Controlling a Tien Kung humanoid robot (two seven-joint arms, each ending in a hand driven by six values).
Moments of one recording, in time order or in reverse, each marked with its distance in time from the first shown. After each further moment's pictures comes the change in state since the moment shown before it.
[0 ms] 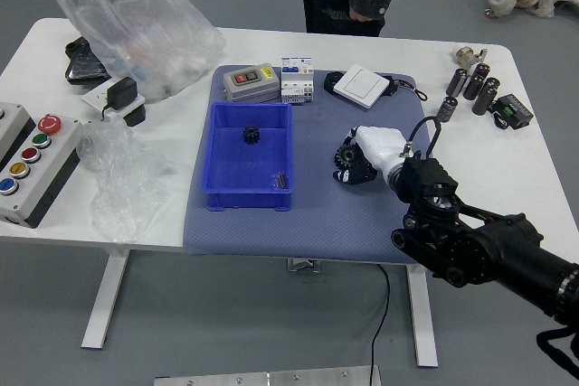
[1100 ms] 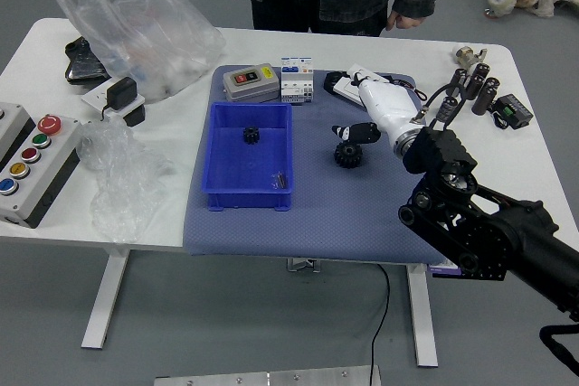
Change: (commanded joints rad) left arm 0.007 -0.001 -0.005 0.000 0.001 0.001 0.000; right arm -0.033 -0.040 0.187 0.150 -0.053 -0.014 0.009
